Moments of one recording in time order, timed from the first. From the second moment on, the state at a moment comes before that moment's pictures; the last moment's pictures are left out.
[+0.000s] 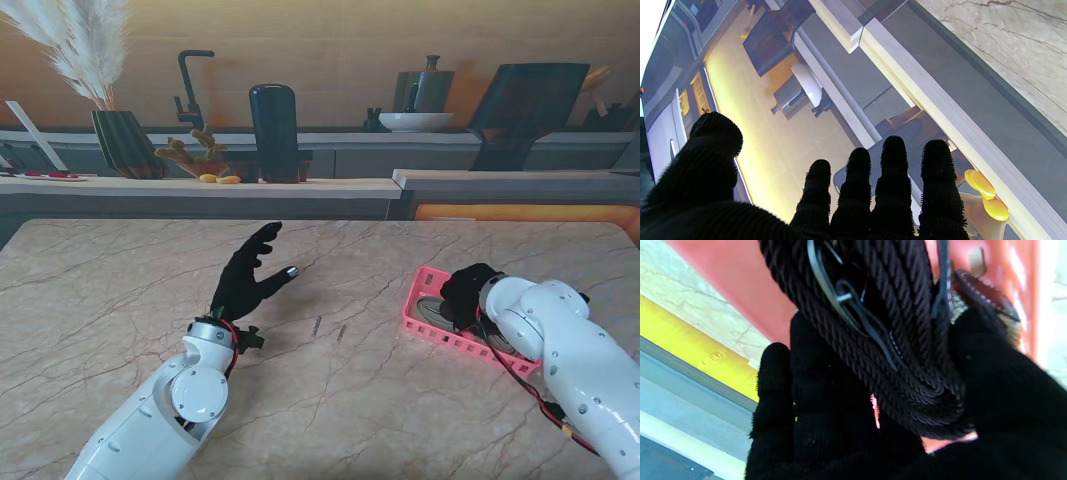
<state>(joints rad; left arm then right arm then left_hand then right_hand) 1.40 -1.25 -1.03 -1.32 0.44 -0.34 0.53 -1.29 -0.96 1.20 -1.42 -1.34 -0.25 0.44 0.53 -0.30 0.27 -0.07 0.19 0.07 0.38 0.35 0.39 0.14 0.36 0.41 0.43 0.19 0.40 0.53 0.15 0.27 0.91 0.53 0.53 -0.66 0.78 -0.24 0.68 -0.03 0.87 0.34 1.09 0.13 0.67 0.41 1.01 0.13 0.75 0.65 0.52 0.19 1.07 0.54</state>
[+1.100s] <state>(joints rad) 1.39 -1.25 -1.02 -1.31 0.43 -0.33 0.53 -1.37 -0.97 1.27 -1.50 -1.42 -0.23 0.43 0.59 -0.28 0.22 -0.07 0.19 0.07 0.38 0.36 0.39 0.14 0.36 0.41 0.43 0.19 0.40 0.53 0.15 0.27 0.91 0.53 0.28 -0.49 0.71 -0.12 0.53 -0.05 0.53 0.58 0.71 0.19 0.65 0.42 0.71 0.13 0.70 0.64 0.34 0.20 0.95 0.61</state>
